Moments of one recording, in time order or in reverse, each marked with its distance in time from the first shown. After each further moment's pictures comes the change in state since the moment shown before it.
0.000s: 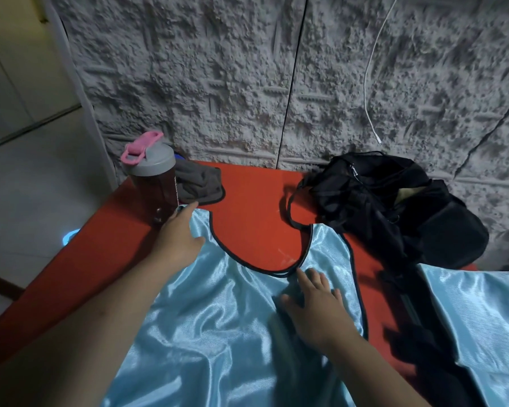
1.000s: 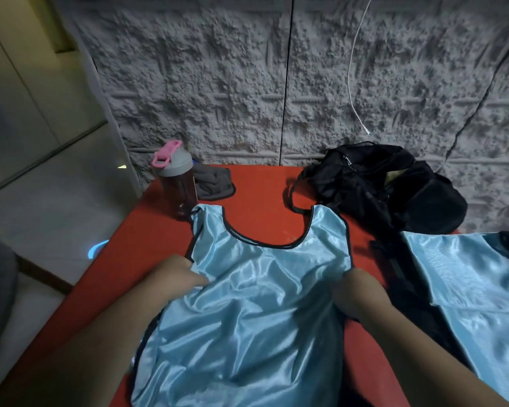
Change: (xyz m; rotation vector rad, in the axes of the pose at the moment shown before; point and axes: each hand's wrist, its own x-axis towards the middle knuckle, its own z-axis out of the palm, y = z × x) left_hand -0.116 -0.001 -0.059 0.087 -0.360 -0.375; right_hand -0.056 0.021 -0.041 0.050 -0.002 0.392
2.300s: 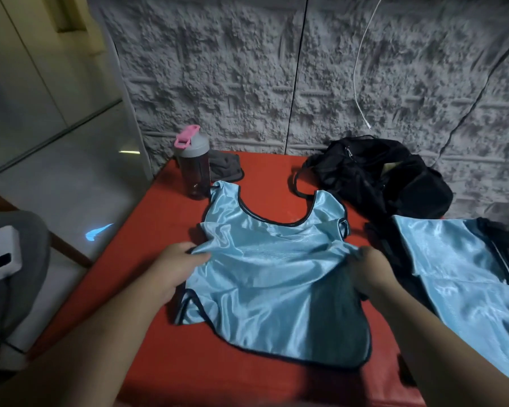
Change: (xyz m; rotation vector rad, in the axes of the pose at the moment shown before) left_hand -0.073 -0.024 0.000 -0.618 0.007 -0.002; right_hand -0.027 0.024 -0.012 0.318 0.214 -0.134
